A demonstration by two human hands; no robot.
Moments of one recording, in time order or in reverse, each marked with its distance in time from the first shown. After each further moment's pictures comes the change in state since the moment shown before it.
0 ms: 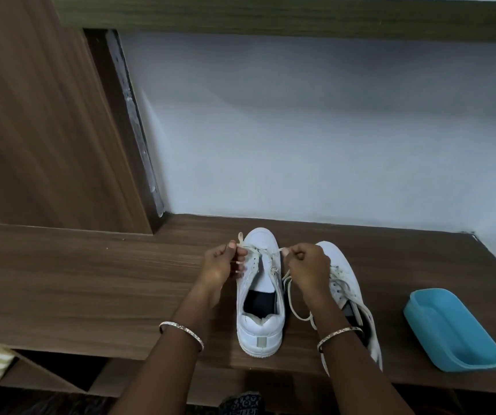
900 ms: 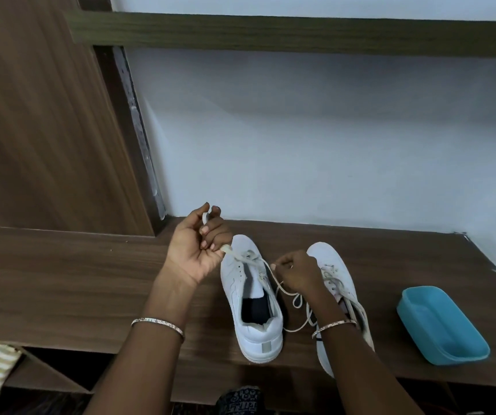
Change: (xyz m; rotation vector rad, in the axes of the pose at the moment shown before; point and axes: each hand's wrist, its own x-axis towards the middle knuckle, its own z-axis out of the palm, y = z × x) left_hand -0.038 0.087 -0.020 -0.944 -0.424 -0.196; right_hand -0.003 -0.001 -0.010 -0.217 -0.321 -0.016
